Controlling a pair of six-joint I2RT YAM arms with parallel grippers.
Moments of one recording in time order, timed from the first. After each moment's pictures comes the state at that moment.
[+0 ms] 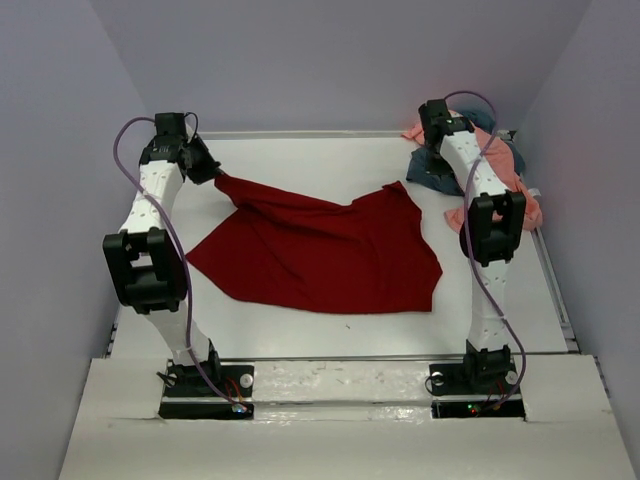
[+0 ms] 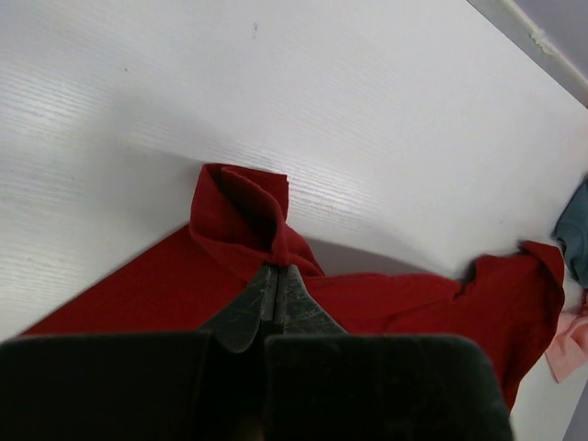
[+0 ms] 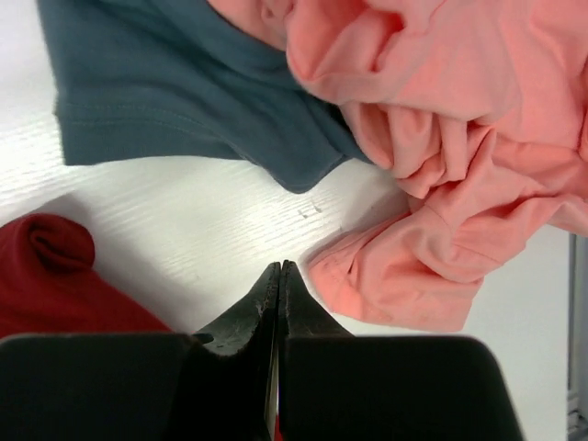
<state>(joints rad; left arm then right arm) 0.08 1.79 1.60 -0.61 0.21 -0.51 0.17 2.32 2.23 -1.06 0.50 0.28</state>
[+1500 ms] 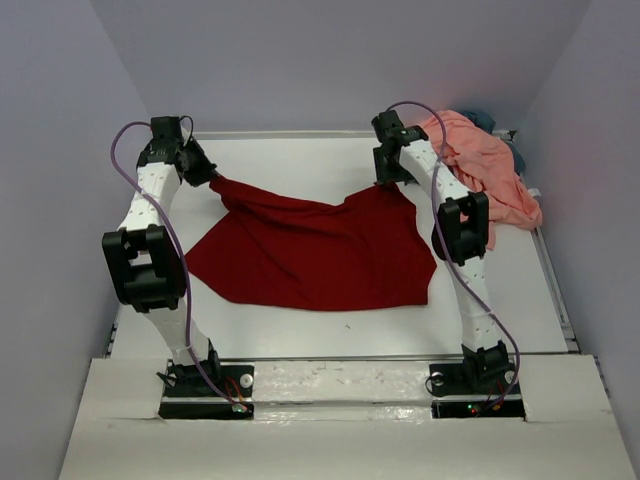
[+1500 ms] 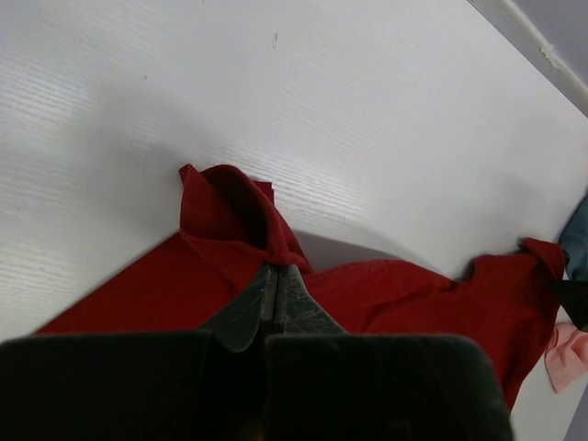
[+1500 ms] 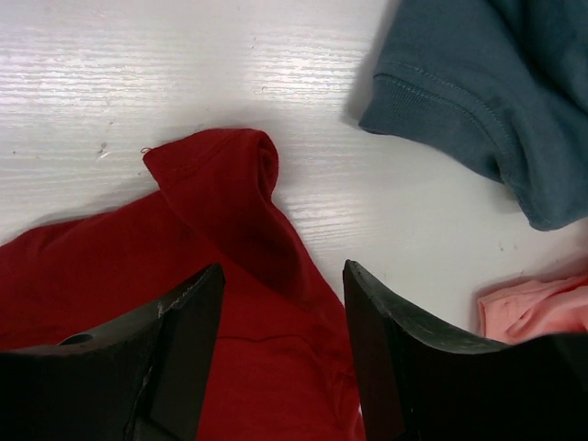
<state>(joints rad) 0.12 1.80 1.57 -0.56 0.22 -0.51 0.34 2.45 2.37 -1.04 0.34 0.20</state>
